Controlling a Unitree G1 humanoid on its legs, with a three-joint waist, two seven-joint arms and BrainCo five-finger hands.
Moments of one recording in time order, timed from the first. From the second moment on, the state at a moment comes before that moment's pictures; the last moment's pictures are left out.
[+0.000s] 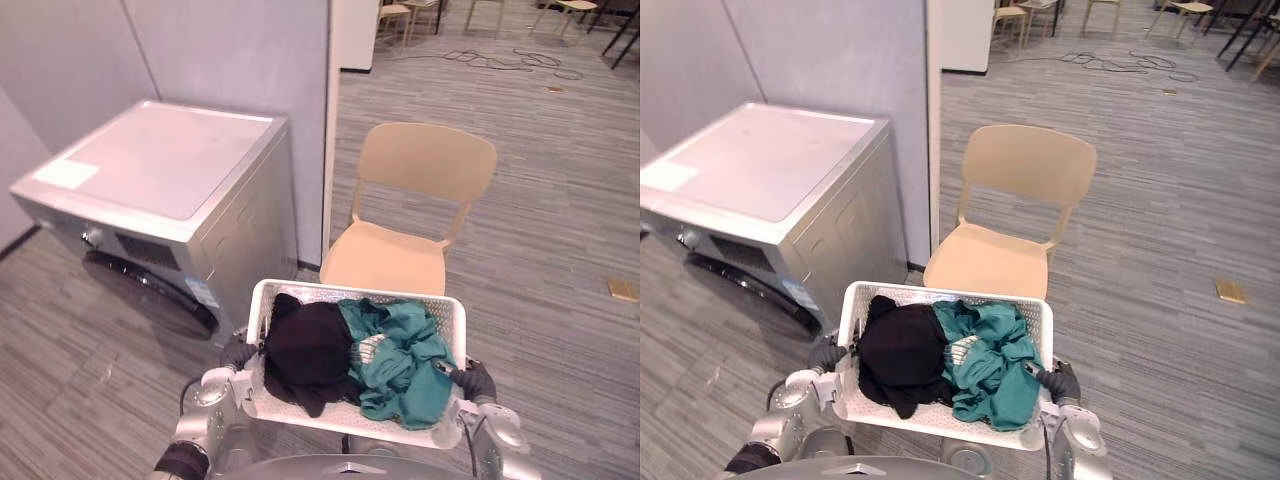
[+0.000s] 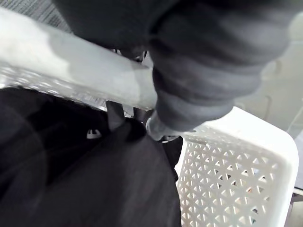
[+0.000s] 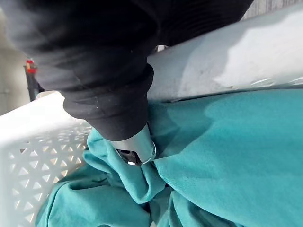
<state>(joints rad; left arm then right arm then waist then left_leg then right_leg) 0.04 0.07 -0.24 0.56 -0.49 -0.01 0.06 0.18 -0.27 -0.23 0.41 0.26 -0.04 0.10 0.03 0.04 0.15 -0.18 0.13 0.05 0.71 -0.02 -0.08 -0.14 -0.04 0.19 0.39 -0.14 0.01</state>
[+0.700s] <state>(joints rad) 0.04 0.15 -0.18 0.56 -0.45 0.00 0.05 0.16 -0.25 -0.10 0.40 0.23 -0.02 0.13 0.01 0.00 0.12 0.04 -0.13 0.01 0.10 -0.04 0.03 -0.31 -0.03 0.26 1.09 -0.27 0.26</state>
